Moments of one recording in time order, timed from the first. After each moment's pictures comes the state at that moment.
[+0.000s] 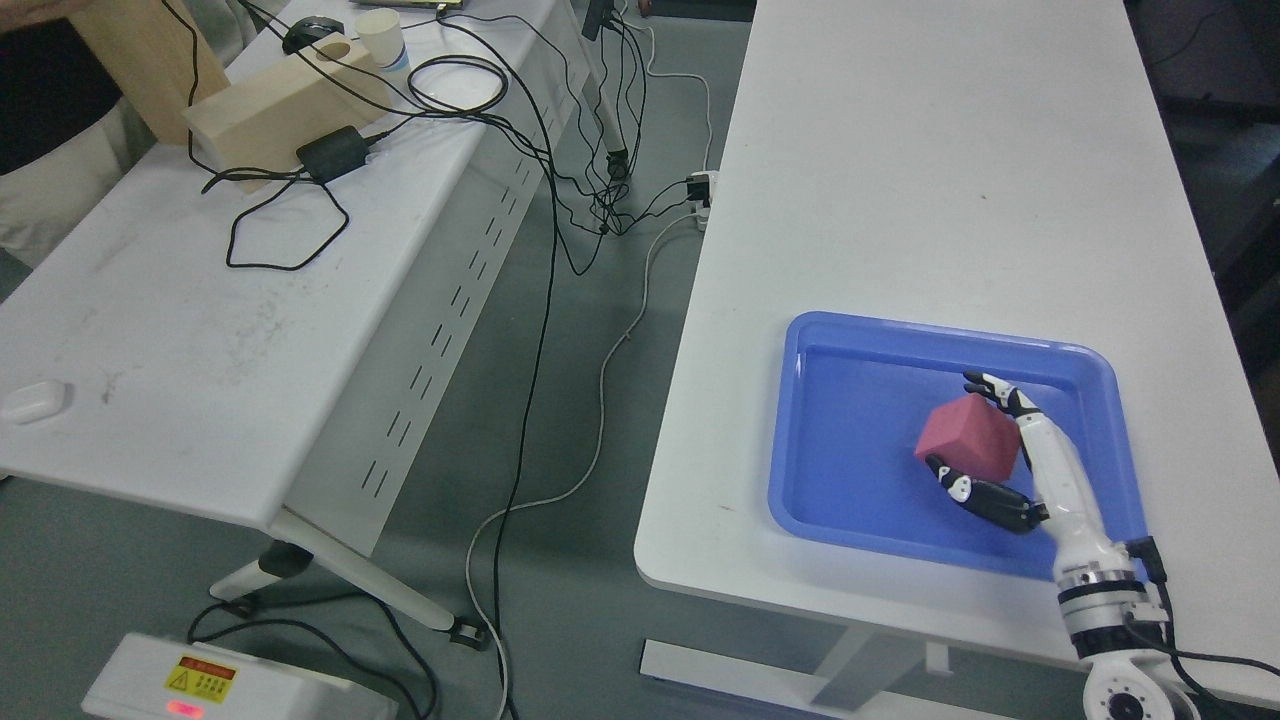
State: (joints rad) left arm 0.00 0.00 0.06 -0.08 0.00 -0.10 -0.08; right arm 0.16 -0.12 -0.02 -1.67 0.54 -0.19 0.04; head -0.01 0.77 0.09
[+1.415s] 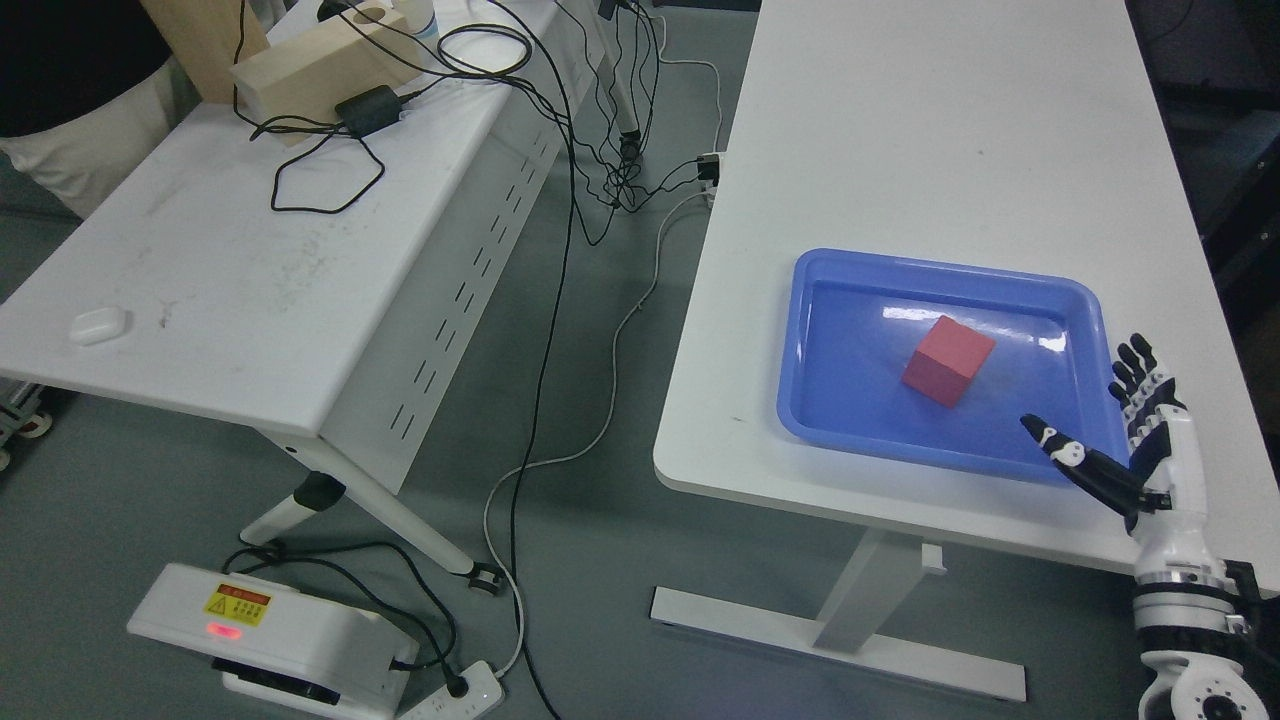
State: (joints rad) left arm 0.00 0.00 0.06 -0.08 0.00 -0.10 -0.08; right arm 0.15 -0.08 -0.17 -1.67 0.02 -0.13 0.04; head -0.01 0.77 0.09
